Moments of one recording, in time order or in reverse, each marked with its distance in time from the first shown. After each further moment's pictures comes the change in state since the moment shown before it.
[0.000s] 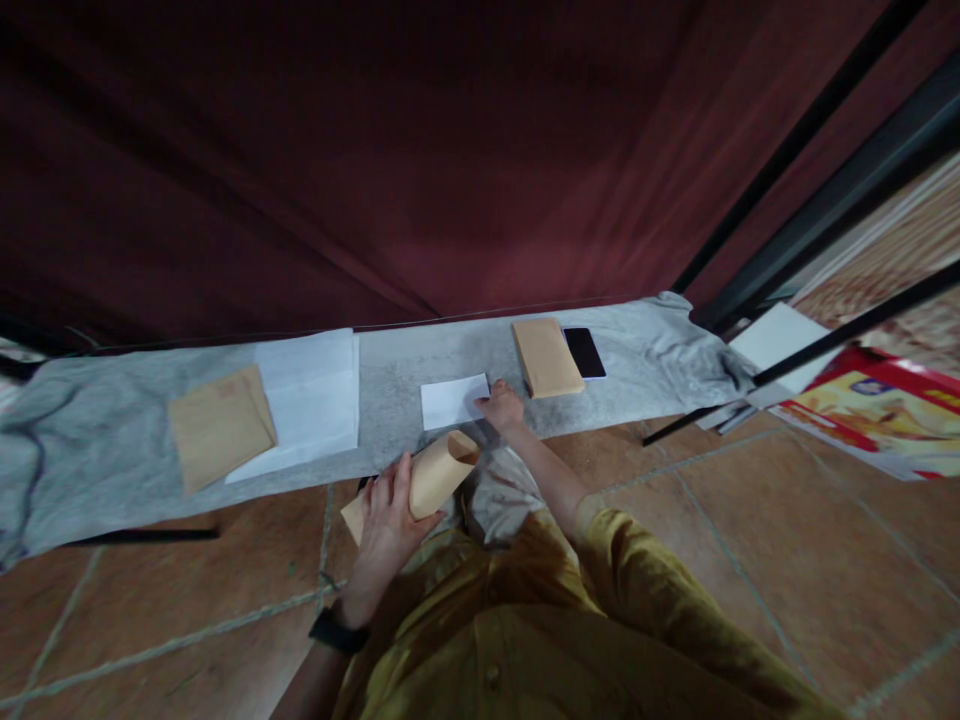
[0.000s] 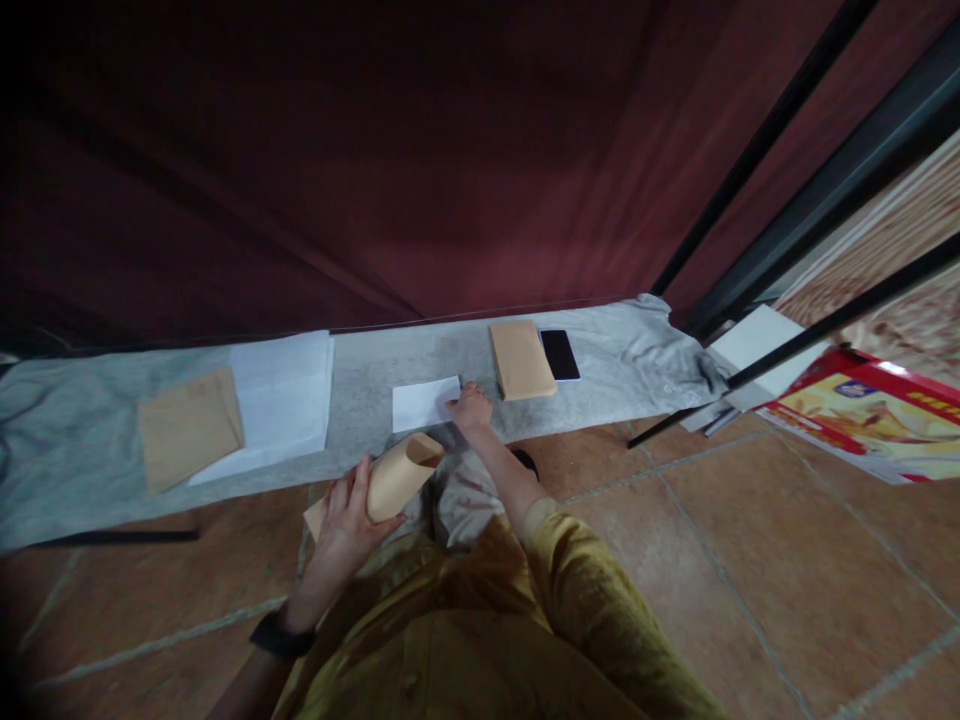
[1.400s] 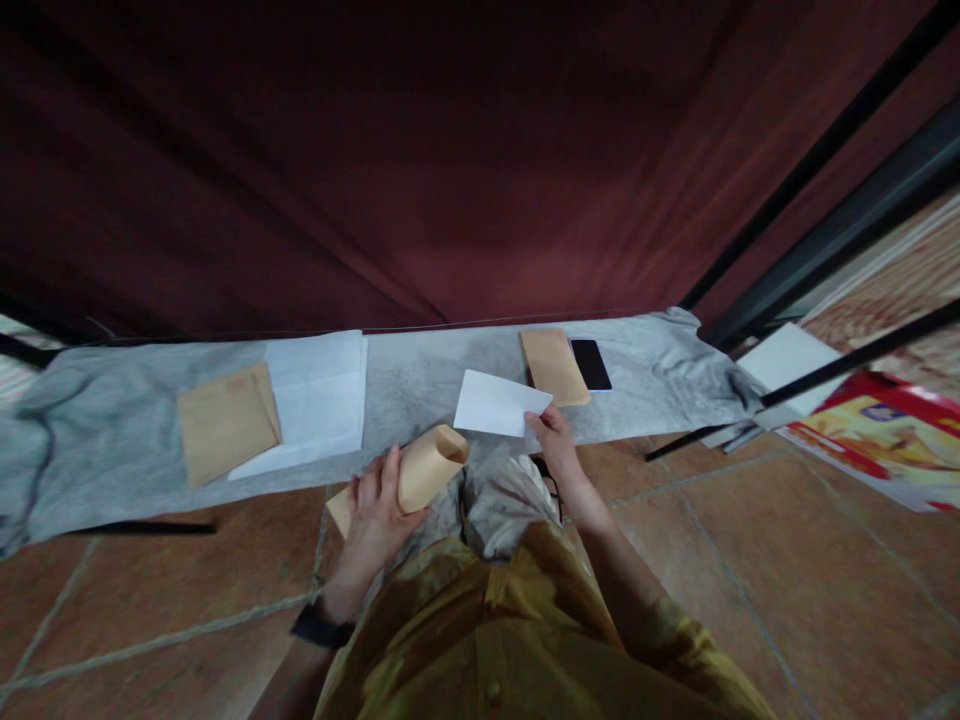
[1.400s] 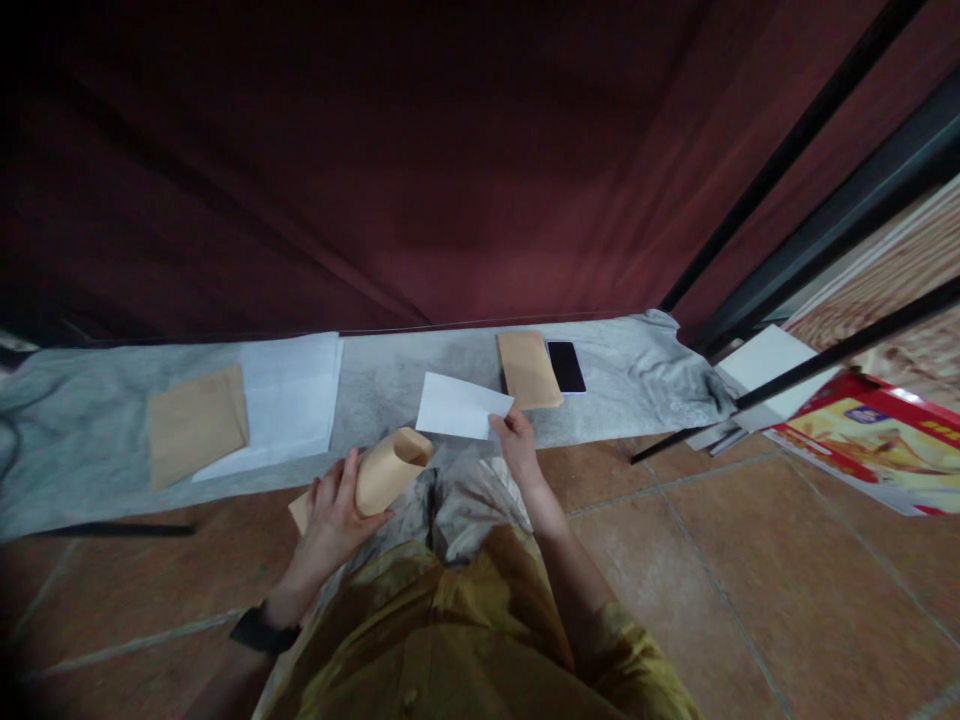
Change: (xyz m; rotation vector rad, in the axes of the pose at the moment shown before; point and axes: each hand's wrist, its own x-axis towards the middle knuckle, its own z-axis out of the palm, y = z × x) left_hand 0.012 -0.019 -0.006 0.000 0.006 -0.071; right_hand -0.045 0.079 -0.014 1.034 0.184 -0.213
